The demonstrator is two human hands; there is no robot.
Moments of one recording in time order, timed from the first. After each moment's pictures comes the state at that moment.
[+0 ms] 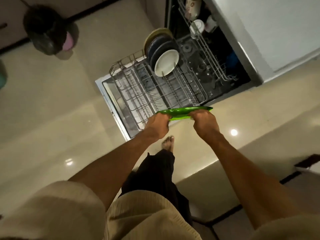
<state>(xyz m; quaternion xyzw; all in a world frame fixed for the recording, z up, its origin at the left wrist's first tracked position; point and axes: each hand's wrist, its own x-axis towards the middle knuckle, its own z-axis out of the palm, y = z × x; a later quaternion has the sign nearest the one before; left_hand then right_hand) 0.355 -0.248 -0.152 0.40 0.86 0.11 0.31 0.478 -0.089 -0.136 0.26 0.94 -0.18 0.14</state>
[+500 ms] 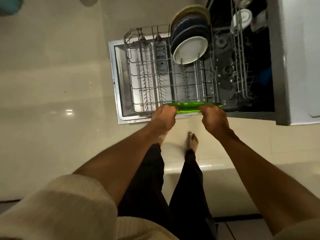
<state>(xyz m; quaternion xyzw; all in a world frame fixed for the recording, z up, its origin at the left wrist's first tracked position) 0.379 -0.173 -0.219 0.23 0.91 0.12 0.32 0.447 0.018 -0.210 0.12 0.95 -0.18 0.21</state>
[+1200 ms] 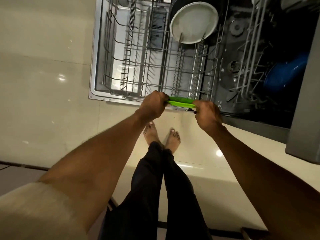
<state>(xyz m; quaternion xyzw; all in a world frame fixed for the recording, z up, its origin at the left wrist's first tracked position) 0.407 -0.096 -0.367 0.12 0.92 0.21 0.31 0.459 0.115 -0.348 0.06 0.95 -0.18 0.24</state>
